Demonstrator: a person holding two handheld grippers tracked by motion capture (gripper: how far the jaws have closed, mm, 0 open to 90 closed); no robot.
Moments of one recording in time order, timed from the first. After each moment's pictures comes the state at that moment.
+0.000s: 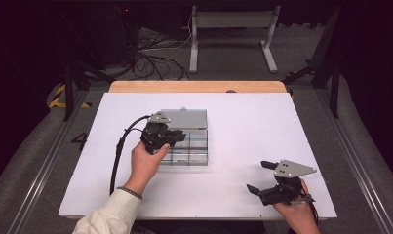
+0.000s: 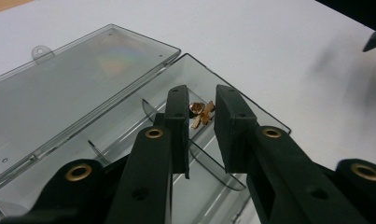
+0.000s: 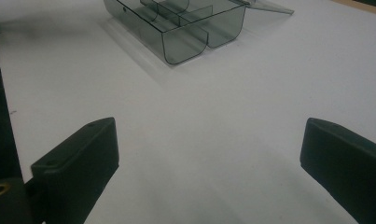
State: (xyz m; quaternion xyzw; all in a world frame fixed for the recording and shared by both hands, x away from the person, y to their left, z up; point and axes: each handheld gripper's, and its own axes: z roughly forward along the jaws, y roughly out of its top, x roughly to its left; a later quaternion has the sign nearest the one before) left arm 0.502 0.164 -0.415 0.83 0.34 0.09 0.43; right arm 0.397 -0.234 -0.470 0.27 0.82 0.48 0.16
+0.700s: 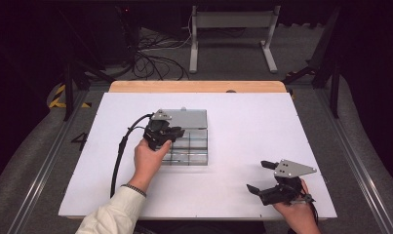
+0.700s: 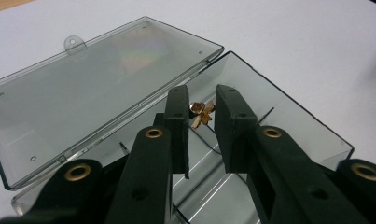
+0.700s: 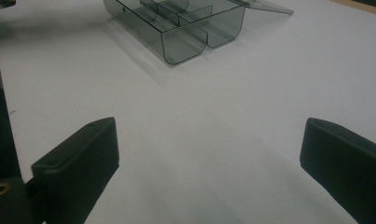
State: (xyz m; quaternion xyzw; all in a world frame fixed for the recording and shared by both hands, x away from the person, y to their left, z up) left arm 0.520 0.162 -0.431 0.82 0.37 0.12 0.41; right arm 0.398 -0.234 -0.470 0.27 0.82 0.48 0.16
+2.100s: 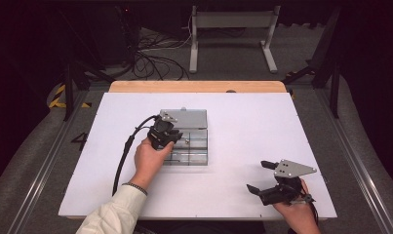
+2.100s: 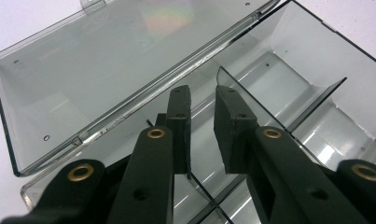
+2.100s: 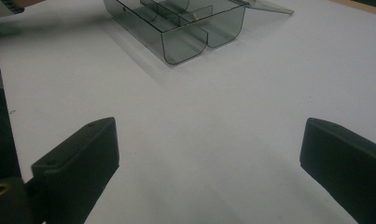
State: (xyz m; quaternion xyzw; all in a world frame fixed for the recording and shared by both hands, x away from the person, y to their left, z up) left arm 0.534 0.153 -0.451 0.85 0.39 0.14 0.33; right arm 0.398 -0.234 -0.470 0.27 0.82 0.48 0.16
